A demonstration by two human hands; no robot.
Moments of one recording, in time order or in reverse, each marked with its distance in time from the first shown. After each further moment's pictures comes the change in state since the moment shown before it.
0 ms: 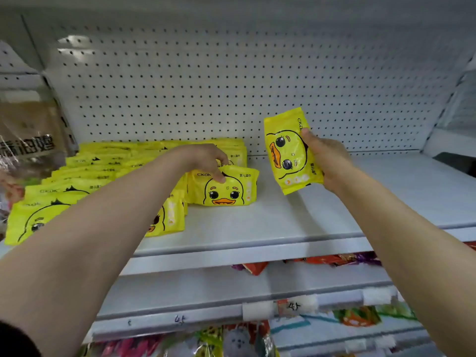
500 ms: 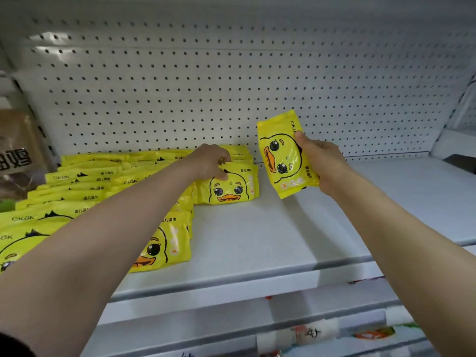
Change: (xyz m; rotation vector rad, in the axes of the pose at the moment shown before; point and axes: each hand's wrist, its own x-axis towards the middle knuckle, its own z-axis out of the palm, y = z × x) left_hand 0.063 -0.035 -0.001 0.071 0.271 0.152; right_hand 0.040 0.006 0.043 -0.056 0.013 0.008
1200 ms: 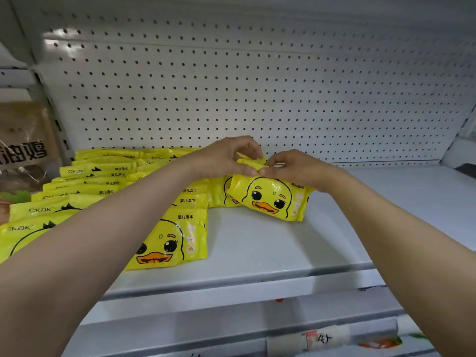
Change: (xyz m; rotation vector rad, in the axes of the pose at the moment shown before) left_hand -0.038 0.008 -0.021 -0.582 -0.077 0.302; right_hand -0.003 -0.005 0.046 -0.711 -0.500 -0.191
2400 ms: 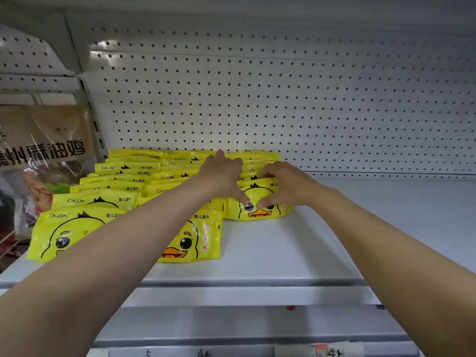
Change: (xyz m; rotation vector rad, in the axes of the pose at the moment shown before) left_hand -0.021 -0.004 0.013 0.925 0.065 -0.461; right_hand 0.040 0.011 0.043 -0.425 0.023 -0.263
